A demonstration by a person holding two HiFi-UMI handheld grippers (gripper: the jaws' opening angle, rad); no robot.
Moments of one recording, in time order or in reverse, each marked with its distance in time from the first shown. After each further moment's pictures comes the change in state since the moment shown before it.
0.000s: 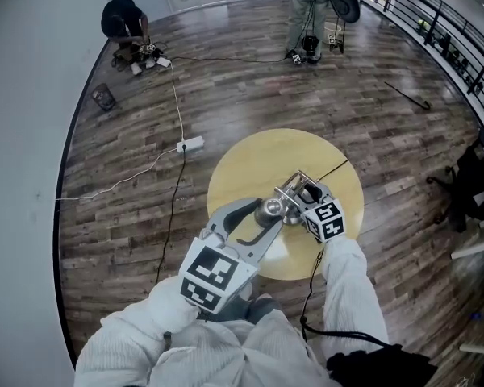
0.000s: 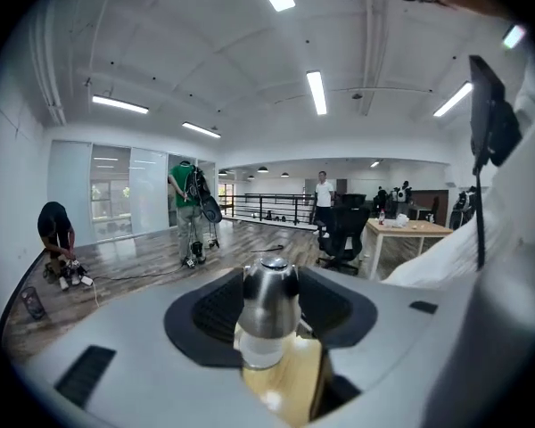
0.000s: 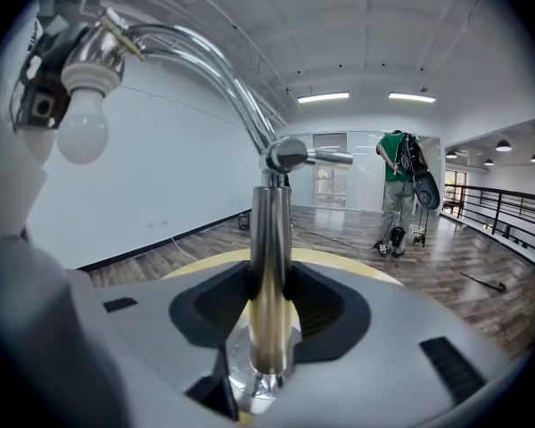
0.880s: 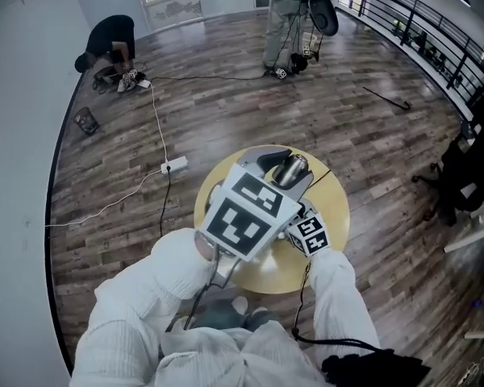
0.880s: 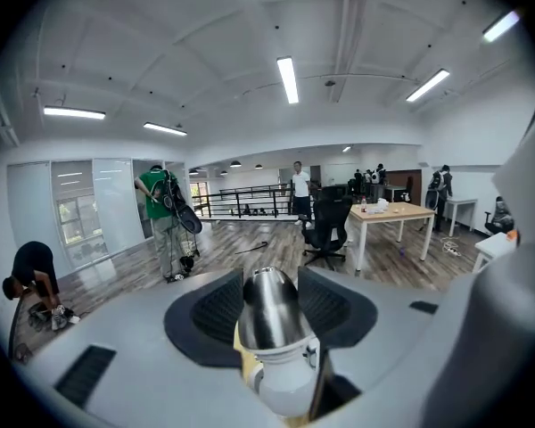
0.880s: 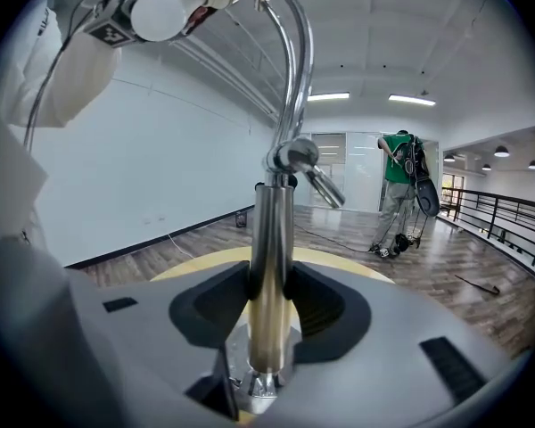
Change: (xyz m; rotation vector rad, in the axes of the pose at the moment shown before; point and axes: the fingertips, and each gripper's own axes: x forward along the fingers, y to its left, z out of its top) left arm 0.089 0.003 0.113 0.169 0.077 -0.128; right arm 0.000 0.002 -0.003 -0.019 0.011 -0.023
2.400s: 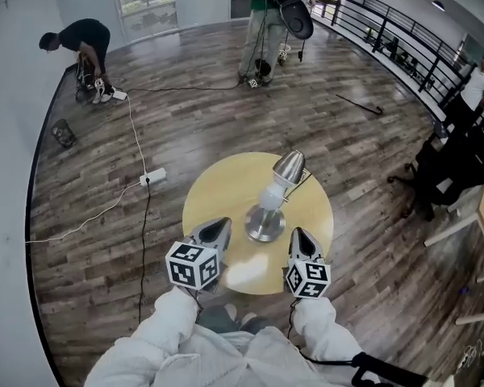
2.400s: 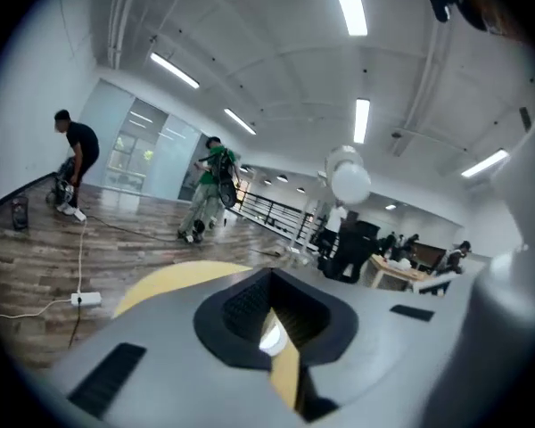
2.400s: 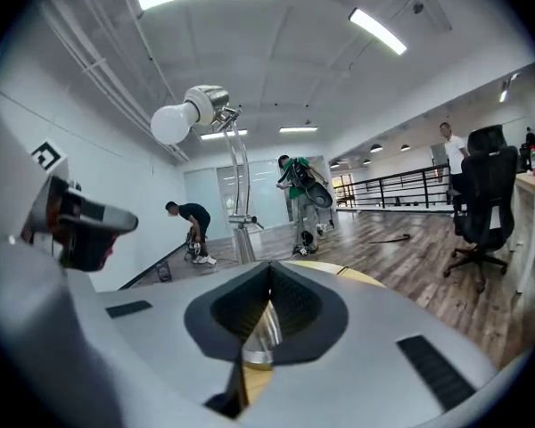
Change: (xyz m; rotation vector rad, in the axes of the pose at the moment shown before) left arm -0.041 0.033 -0.217 -0.508 -0.133 0.086; right arm -0.136 0.015 0.001 0.416 -0.203 -0.568
